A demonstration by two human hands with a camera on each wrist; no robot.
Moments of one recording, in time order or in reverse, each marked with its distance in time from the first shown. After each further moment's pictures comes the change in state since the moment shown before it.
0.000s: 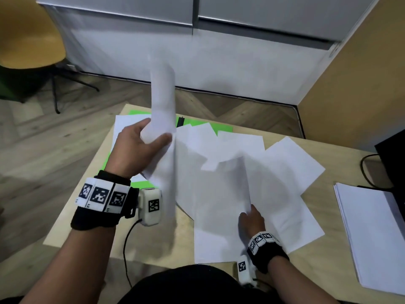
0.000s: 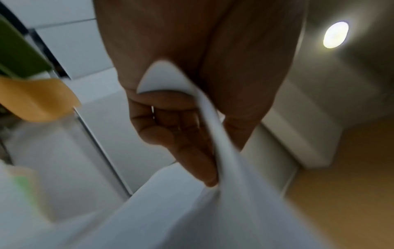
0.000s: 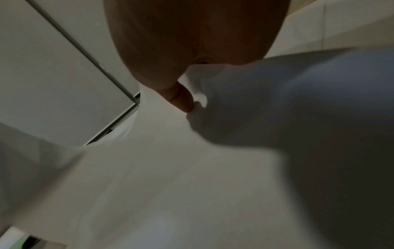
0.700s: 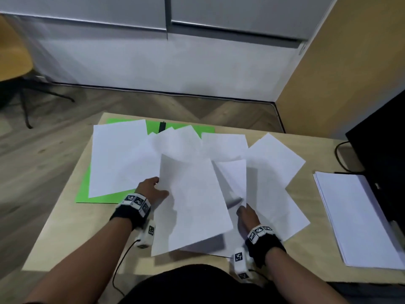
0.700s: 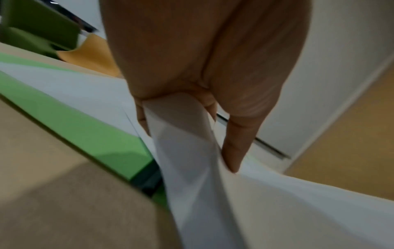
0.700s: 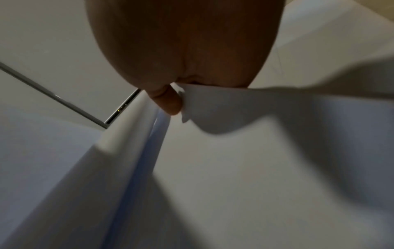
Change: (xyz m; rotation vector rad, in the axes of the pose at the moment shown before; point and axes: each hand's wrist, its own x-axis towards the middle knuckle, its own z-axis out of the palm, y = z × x) left_hand 0.003 -0.144 0.096 0.503 -0.357 -0.410; right_hand 0.020 0.016 -0.013 0.196 -0.088 0.095
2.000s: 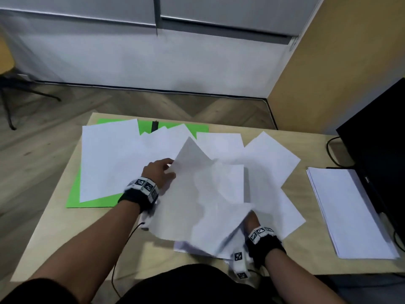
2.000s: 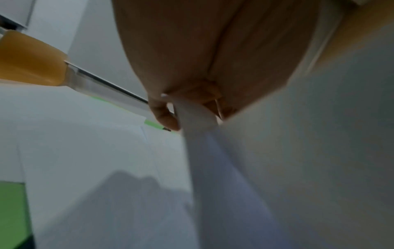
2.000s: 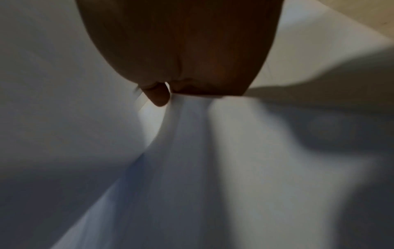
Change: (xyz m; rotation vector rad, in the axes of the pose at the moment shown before) left_hand 0.053 0.039 0.004 0.063 0.046 0.302; right_hand 0.001 0.015 -0.003 0.427 -0.041 0.199
